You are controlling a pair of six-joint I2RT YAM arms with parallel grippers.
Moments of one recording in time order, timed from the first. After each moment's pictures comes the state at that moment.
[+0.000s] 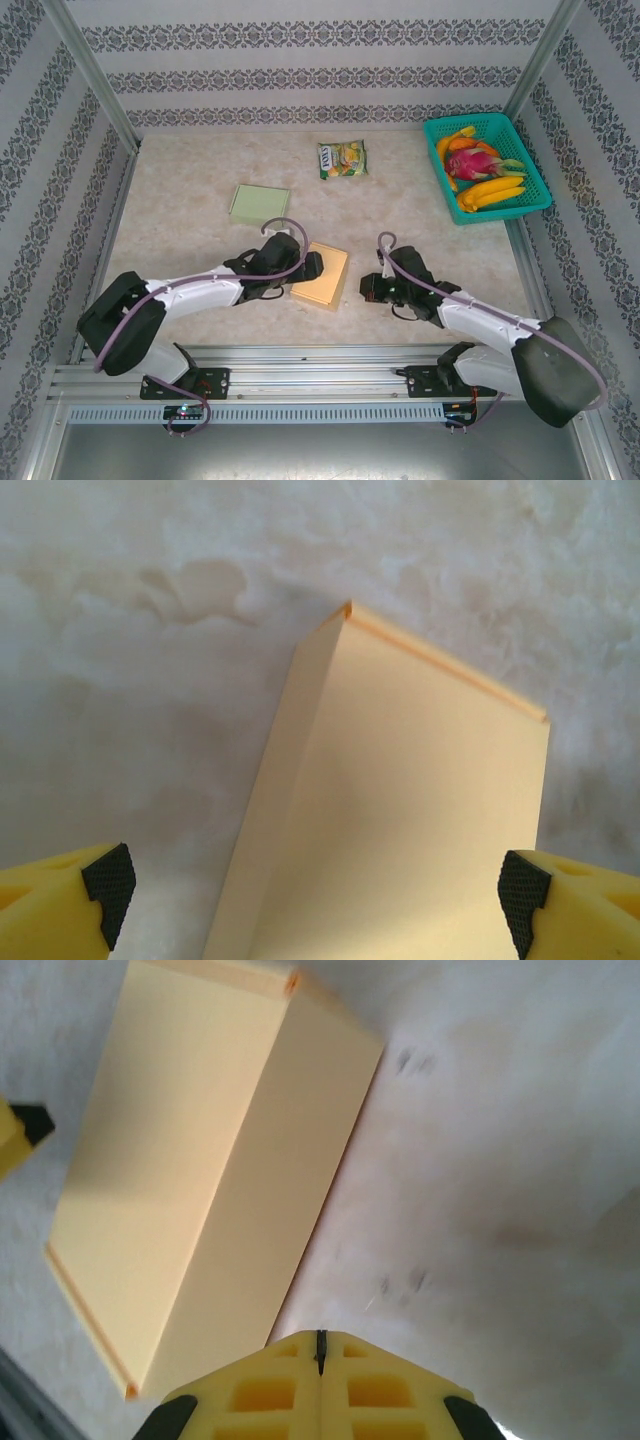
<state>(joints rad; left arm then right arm) -0.76 1.46 0.72 -0.08 -0.10 -0.84 0.58 1.13 0.37 -0.05 -0.29 0.68</state>
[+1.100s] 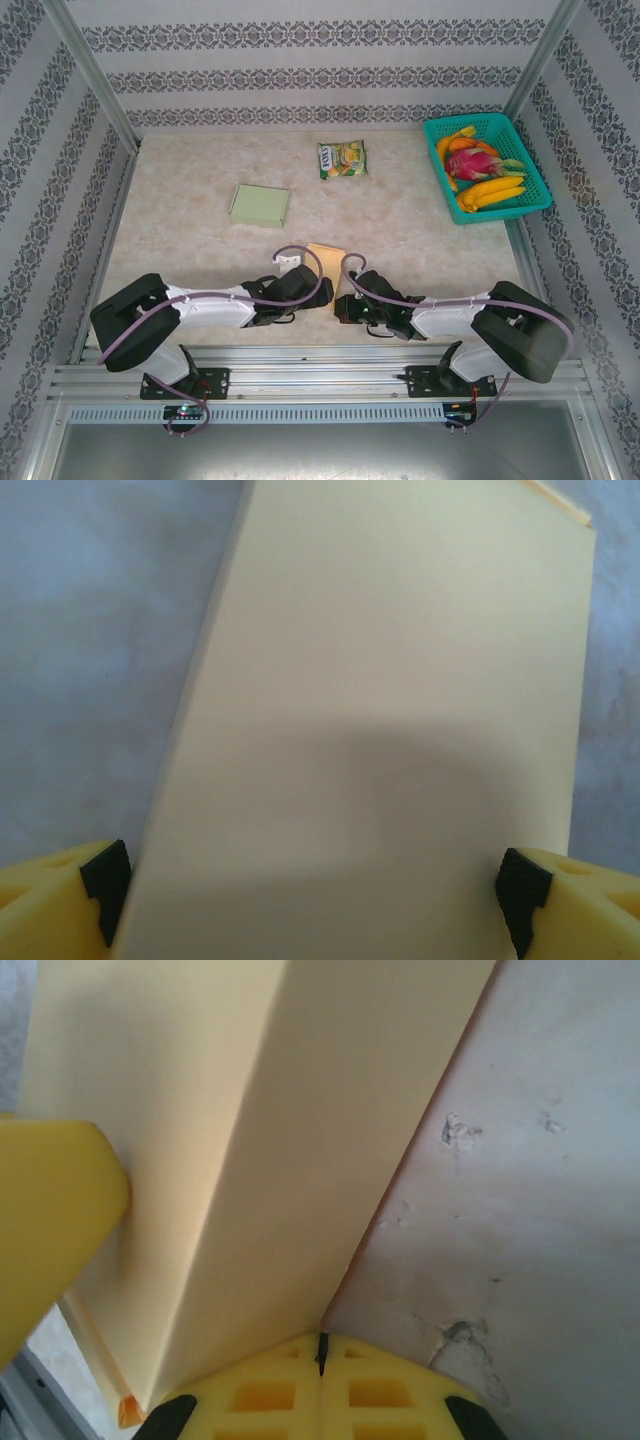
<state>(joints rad) -0.99 1.53 0.66 -0.02 -0.27 -1.06 0.88 1.41 0.32 0.32 -0.16 0.93</state>
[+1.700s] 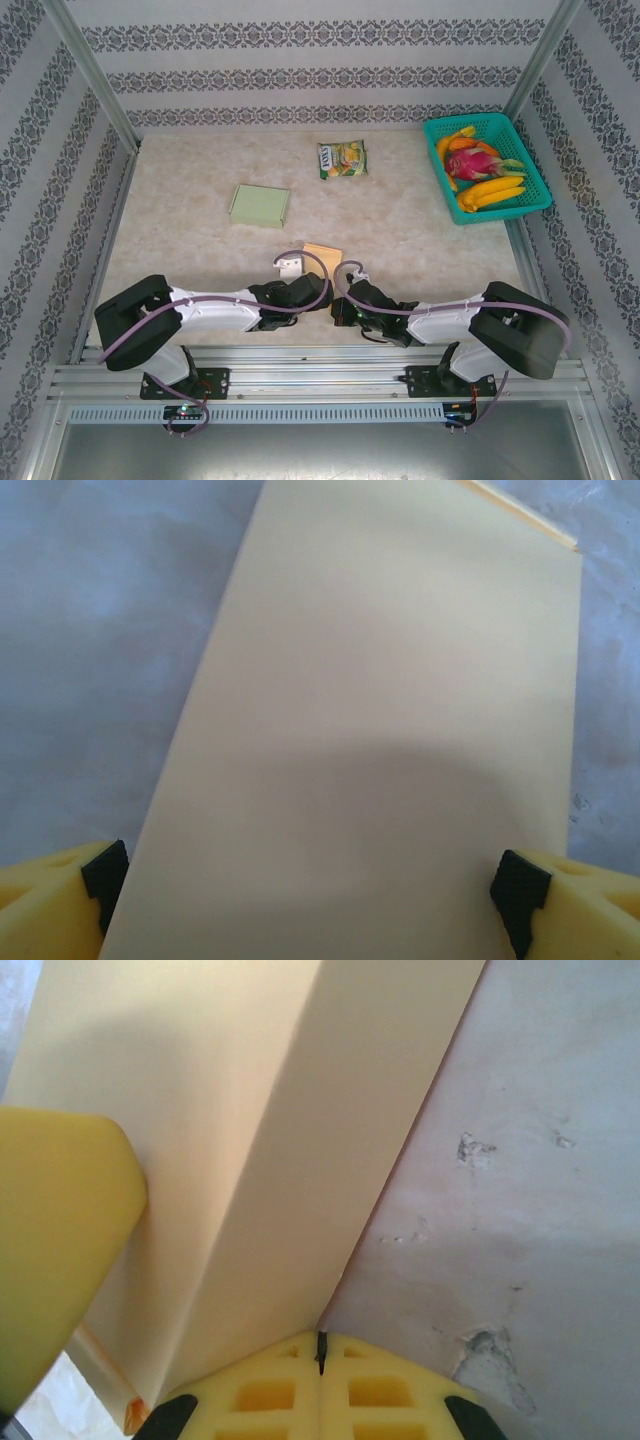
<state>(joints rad) -1.05 1.54 0.70 -0.11 -0.40 -1.10 0.98 1.42 0.32 0.35 0.03 0.96</state>
